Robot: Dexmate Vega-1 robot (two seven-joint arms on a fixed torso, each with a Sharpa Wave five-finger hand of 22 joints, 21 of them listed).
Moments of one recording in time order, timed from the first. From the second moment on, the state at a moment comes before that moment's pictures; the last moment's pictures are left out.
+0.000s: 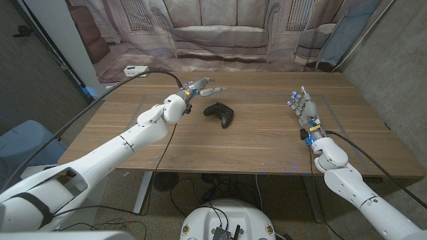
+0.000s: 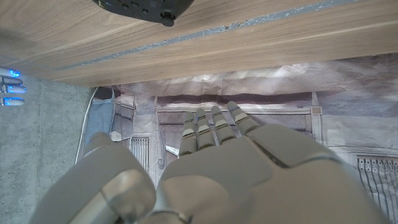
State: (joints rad) left arm 0.61 0.68 0.71 -1.74 0.45 0.29 0.06; left_hand 0.28 0.06 0.02 0.01 0.21 0.21 0.04 0.18 0.18 0.19 0.02 0.22 0.20 0.13 0.03 0.19 0.18 0.07 0.04 0.22 0.18; right arm -1.13 -0.58 -0.24 -1.54 0.67 0.40 -0.09; right_hand 0.21 0.02 0.12 -0.11 0.20 0.17 0.06 0.19 0.19 0.14 0.13 0.20 0.19 0.01 0.05 0.20 0.20 0.21 -0.02 0.19 0.17
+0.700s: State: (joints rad) left arm 0.71 0.69 0.64 -1.77 0.27 0.22 0.12; left_hand 0.28 0.07 0.03 0.00 0.21 0.22 0.06 0.19 0.18 0.23 0.03 0.23 0.20 0.17 0.03 0.20 0.18 0.13 0.01 0.23 0.18; right arm -1.12 -0.57 -0.25 -1.51 0.67 0.42 -0.06; right_hand 0.21 0.02 0.12 -0.11 0.20 0.18 0.06 0.19 0.19 0.14 0.13 0.20 0.19 0.01 0.05 0.20 0.20 0.21 -0.03 0.19 0.17
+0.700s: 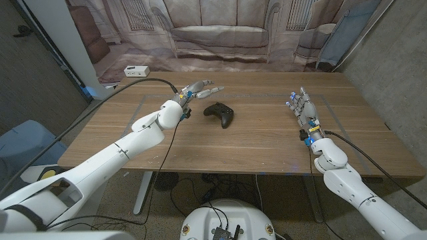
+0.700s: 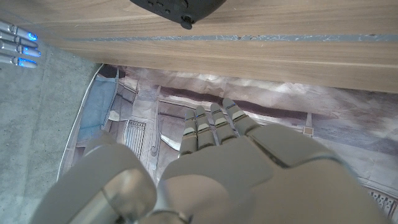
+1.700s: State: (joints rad) left arm 0.81 0.68 0.52 -1.64 -0.05 -0.14 0.12; left_hand 0.29 0.08 0.02 0.00 0.21 0.21 0.06 0.19 0.18 0.23 0.04 0.22 0.20 0.17 0.04 0.19 0.18 0.13 0.02 0.22 0.18; right arm -1.11 -0.58 -0.26 -1.51 0.67 0.41 -0.05; right_hand 0.21 0.02 0.12 -0.11 0.20 0.18 0.06 0.19 0.19 0.14 0.13 0.20 0.19 0.01 0.05 0.20 0.20 0.21 -0.03 0.19 0.17
